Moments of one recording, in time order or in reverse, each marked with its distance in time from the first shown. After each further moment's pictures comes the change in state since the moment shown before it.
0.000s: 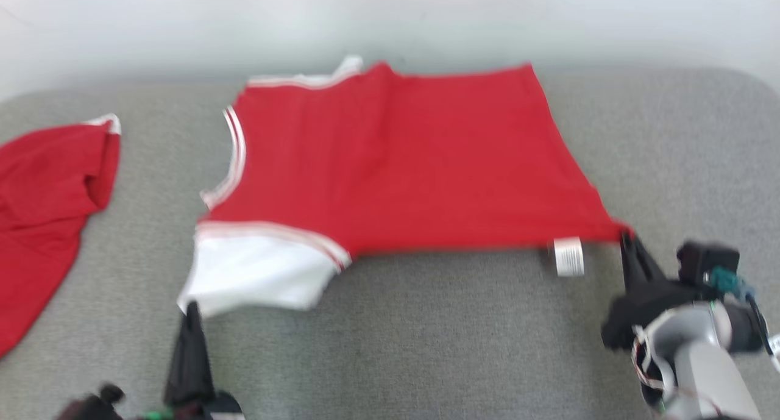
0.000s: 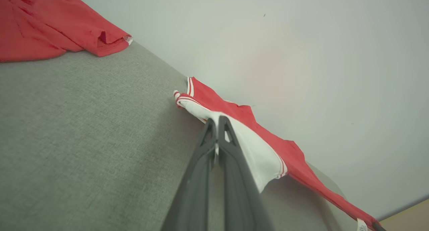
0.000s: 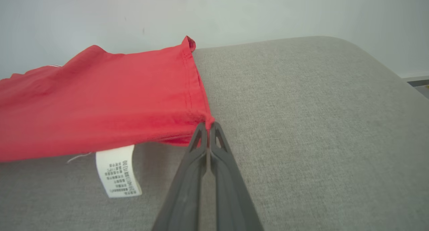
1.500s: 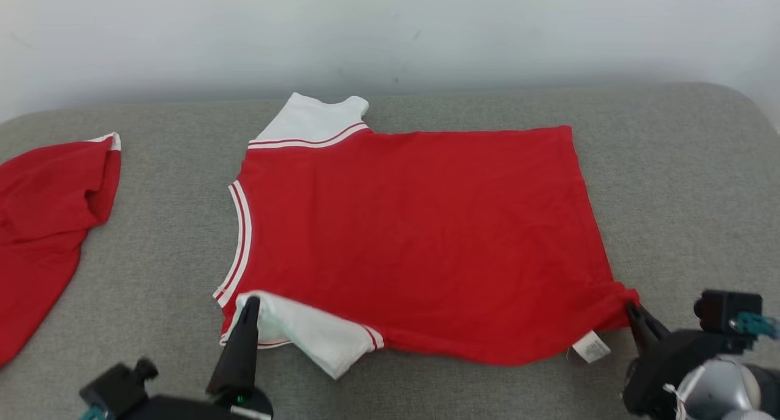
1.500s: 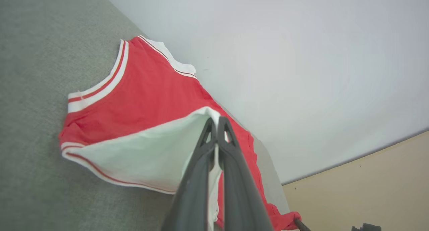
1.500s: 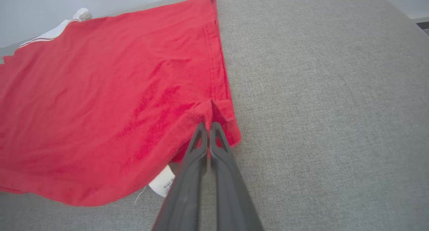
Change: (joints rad) left arm 0.067 0.027 -0.109 -0.206 -0.259 0.045 0.284; right arm 0.332 0.017 -0.010 -0.487 0.123 0.000 0.460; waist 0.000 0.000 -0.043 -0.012
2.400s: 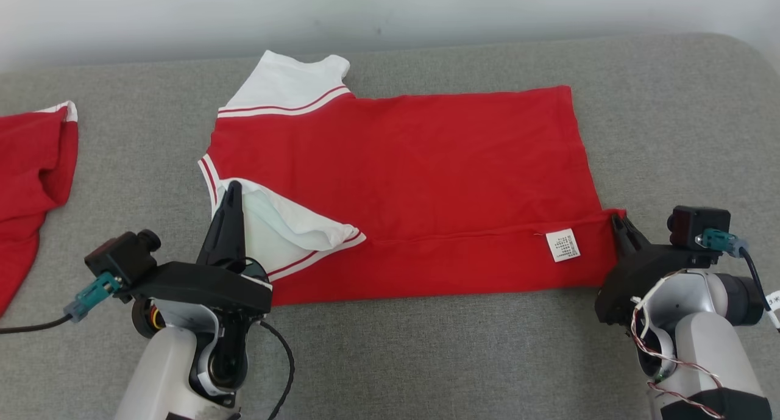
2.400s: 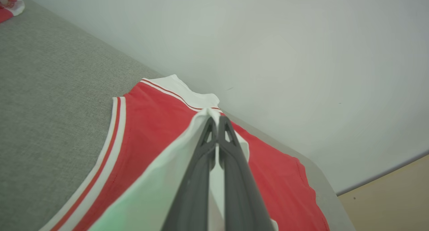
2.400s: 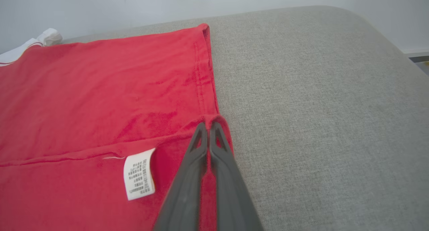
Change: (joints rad) left arm -0.487 0.014 -0.020 0.478 0.157 0.007 -0.153; right arm -0.361 0.000 0.015 0.384 -0.135 0.000 -0.230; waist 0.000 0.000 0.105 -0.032
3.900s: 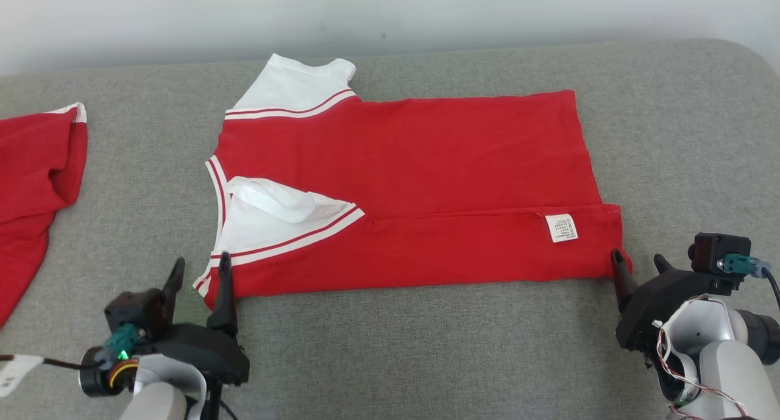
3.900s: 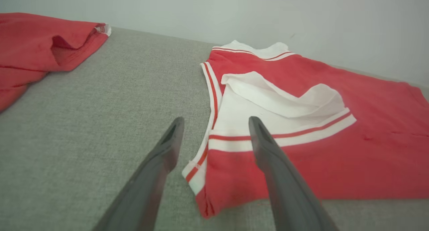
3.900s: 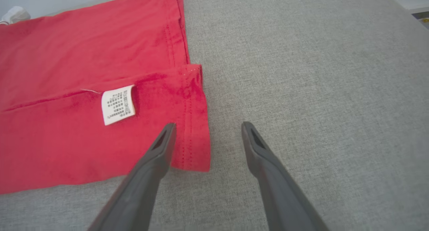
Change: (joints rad) left arm 0.060 0.141 -0.099 0.146 0.275 0.120 -0.098; right arm 0.061 0.000 -0.065 -0.017 0.041 0.000 0.084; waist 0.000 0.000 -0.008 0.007
